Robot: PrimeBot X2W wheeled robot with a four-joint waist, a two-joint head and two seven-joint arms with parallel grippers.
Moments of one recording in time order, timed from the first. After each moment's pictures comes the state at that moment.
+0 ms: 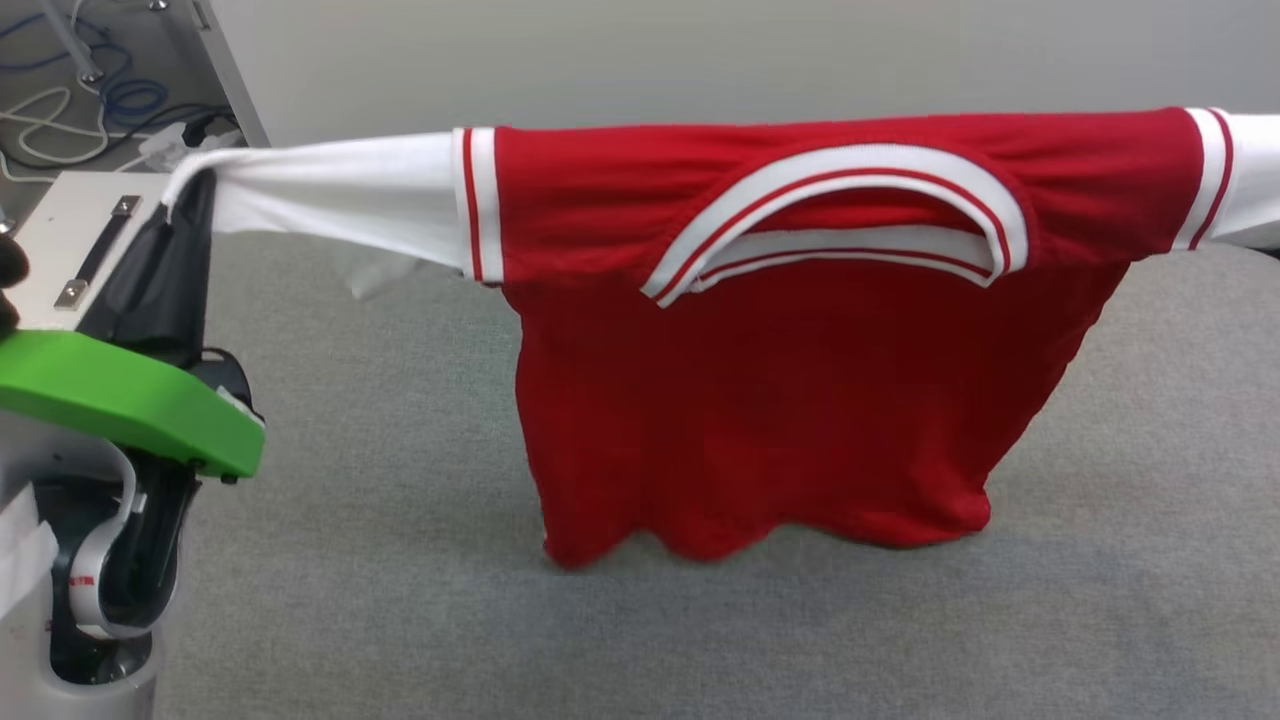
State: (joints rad) left arm -0.26 0.42 0.01 -0.43 -0.58 0.14 0.38; right arm -0.40 -0.56 -0.19 -0.12 0.57 0.13 0.49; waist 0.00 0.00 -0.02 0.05
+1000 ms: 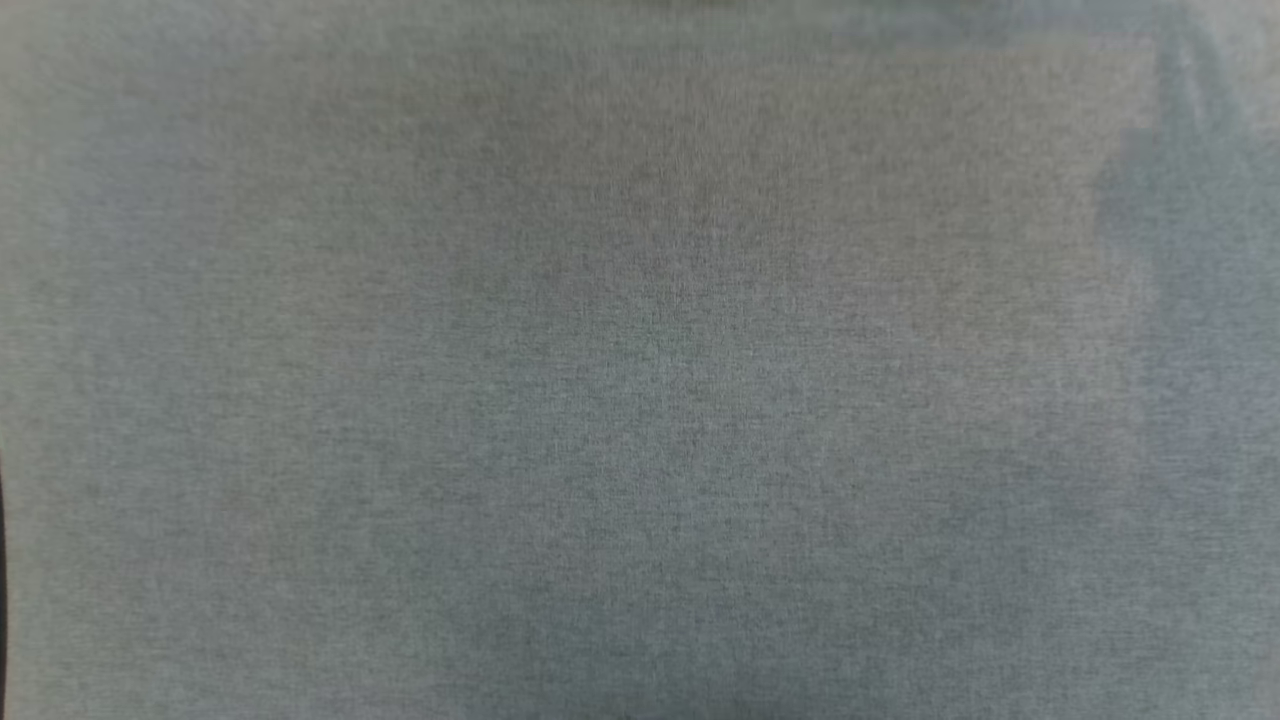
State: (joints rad) left arm -1.36 0.47 -0.10 0.24 -0.55 -0.02 0.28; right arm -1.44 -0.53 0.01 0.44 0.35 0.13 0.25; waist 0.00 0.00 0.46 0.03
